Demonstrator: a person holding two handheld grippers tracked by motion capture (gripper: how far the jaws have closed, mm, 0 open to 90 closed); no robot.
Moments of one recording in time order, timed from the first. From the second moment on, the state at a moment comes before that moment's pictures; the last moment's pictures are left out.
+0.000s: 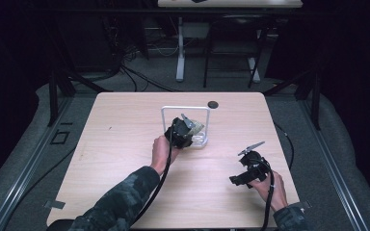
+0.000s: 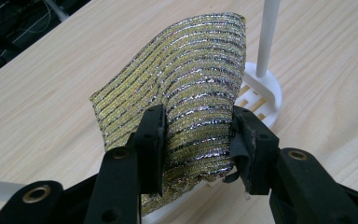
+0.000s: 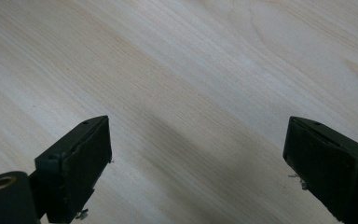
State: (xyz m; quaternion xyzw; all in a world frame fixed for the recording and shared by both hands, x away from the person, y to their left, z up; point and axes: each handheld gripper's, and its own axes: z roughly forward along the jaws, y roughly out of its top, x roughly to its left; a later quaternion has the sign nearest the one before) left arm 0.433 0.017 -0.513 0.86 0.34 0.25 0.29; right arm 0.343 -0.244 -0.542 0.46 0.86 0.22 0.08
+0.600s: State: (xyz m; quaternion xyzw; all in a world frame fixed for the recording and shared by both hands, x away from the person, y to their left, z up) left arm 0.445 0.006 -0.531 0.86 0.36 0.24 0.28; right arm 0.343 -0.243 -0.542 0.46 0.86 0.22 0.08
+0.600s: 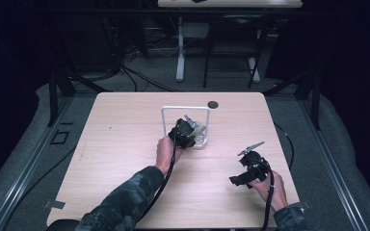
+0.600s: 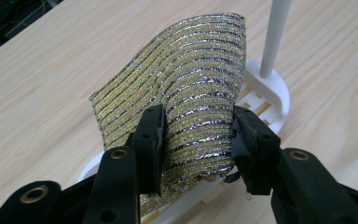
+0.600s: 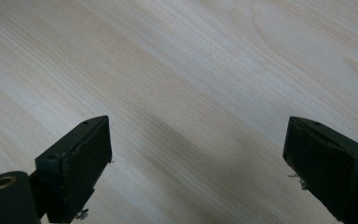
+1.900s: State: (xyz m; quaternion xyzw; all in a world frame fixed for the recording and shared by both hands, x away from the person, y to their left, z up) left arm 0.444 -0.001 -0.542 0.87 0.35 0.20 0.27; right arm 0.343 -0.243 -0.543 0.45 0.86 0.22 0.07
